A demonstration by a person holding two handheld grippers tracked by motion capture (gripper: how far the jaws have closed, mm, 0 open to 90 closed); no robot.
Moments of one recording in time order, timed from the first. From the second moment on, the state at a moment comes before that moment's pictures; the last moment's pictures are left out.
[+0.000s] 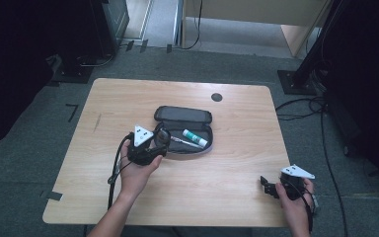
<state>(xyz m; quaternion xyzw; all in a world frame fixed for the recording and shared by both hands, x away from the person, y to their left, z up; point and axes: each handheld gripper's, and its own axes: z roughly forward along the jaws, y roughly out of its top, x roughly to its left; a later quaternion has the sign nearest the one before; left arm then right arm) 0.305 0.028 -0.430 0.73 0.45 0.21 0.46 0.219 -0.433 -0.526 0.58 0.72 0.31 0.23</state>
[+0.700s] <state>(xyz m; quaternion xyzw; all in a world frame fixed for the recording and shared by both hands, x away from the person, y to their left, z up) 0.341 0.013 -0.446 0.75 0.46 0.23 0.43 0.219 -0.433 -0.526 0.58 0.72 0.31 0.23</state>
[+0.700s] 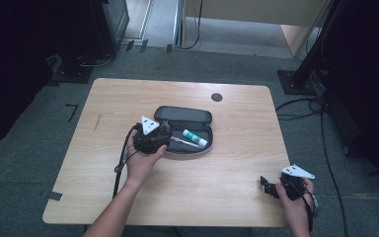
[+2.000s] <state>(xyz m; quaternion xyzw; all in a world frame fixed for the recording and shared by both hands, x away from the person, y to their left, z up) 0.379 -0.018 -0.470 0.78 0.47 0.18 0.38 0.219 -0.434 -0.526 0.58 0.72 0.31 0.23</state>
